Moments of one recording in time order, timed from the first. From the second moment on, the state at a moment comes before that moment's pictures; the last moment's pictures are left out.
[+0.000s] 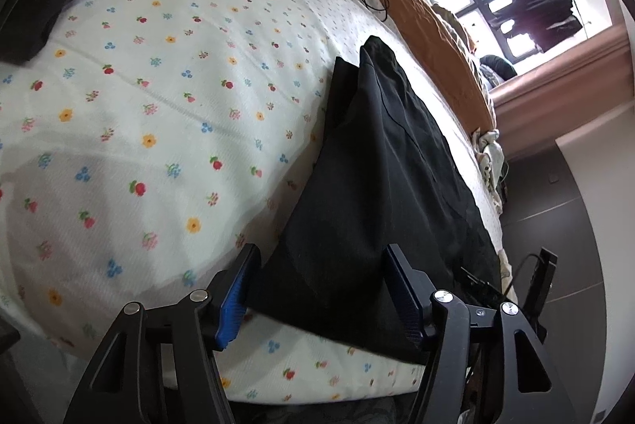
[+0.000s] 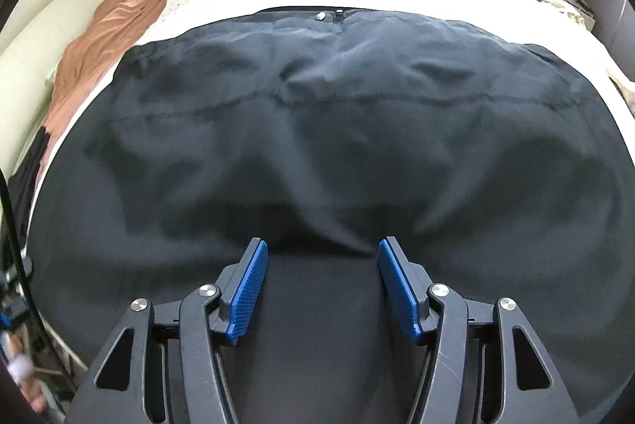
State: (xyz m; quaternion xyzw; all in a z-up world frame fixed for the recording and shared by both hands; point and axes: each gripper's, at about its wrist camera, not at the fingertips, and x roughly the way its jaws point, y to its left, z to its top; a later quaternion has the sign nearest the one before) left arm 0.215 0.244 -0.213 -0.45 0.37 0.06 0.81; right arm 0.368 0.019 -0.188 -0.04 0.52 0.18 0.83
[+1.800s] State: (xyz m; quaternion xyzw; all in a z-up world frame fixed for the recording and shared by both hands) left arm 0.215 0.233 -0.220 -0.53 0.36 0.02 0.77; right arm 0.321 -0.031 -0.164 0.11 0.53 0.25 0.80
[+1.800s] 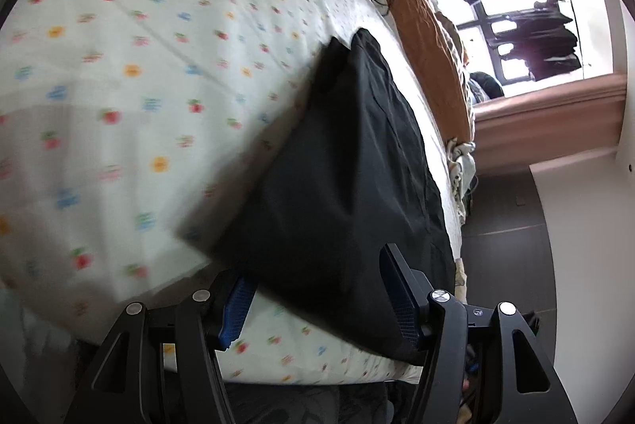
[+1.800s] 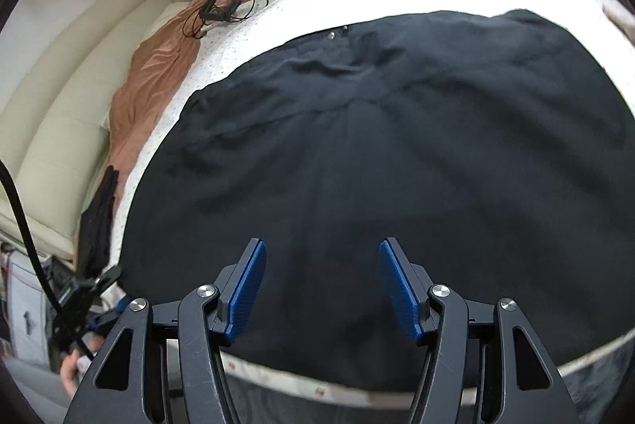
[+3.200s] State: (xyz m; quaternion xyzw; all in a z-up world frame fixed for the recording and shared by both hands) left arm 0.314 0.123 -0.053 -0.43 0.27 -0.14 0.85; right arm 0.304 -0.069 -0.201 0.20 0.51 0.27 0.79
